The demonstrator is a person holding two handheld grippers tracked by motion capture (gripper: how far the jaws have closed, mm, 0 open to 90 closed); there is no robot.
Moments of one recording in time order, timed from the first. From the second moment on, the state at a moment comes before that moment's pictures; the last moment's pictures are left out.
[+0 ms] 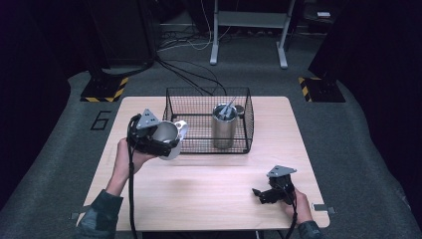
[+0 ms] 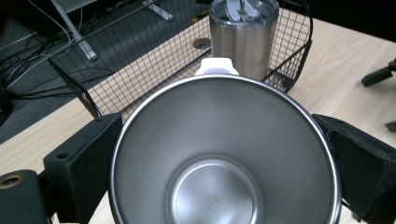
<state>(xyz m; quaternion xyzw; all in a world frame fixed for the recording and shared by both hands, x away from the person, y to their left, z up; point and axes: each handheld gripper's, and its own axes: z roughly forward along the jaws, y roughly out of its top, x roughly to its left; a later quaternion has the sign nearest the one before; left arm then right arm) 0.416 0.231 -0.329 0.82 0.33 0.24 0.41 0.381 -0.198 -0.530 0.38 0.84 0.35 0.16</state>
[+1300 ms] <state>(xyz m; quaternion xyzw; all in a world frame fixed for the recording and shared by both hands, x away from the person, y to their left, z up) 0.491 0.186 -0.297 0.83 0.32 0.25 0.38 0.381 -0.198 -0.530 0.38 0.84 0.35 0.16</state>
